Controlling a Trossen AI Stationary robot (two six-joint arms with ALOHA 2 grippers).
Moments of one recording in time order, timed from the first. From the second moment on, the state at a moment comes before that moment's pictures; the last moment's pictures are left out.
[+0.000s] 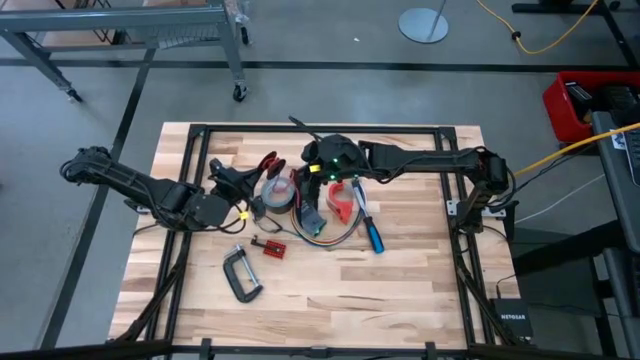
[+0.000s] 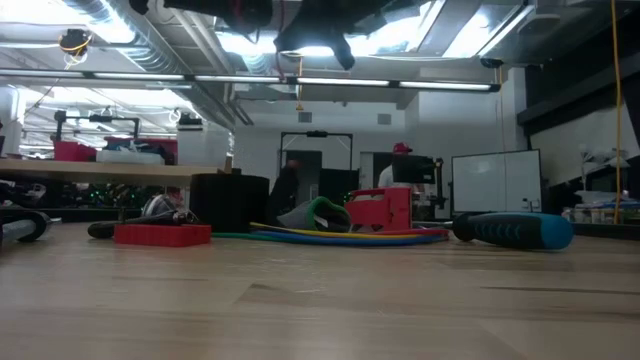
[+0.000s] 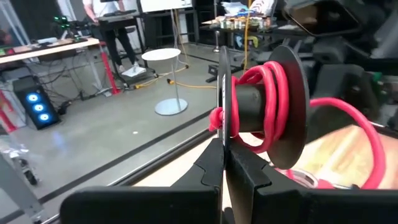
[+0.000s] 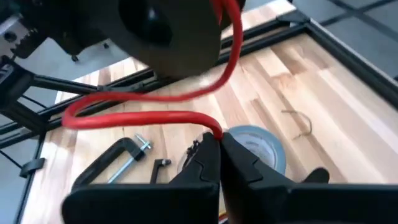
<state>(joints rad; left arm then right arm) -0.36 1.05 0.88 -0.28 -1.21 -0.38 -0.11 1.77 1.56 -0.29 -0.03 0.30</state>
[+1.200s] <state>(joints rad) -0.33 1.14 0.88 -0.27 -1.17 -0.39 -0.05 1.78 1.80 -0.59 0.15 0.27</state>
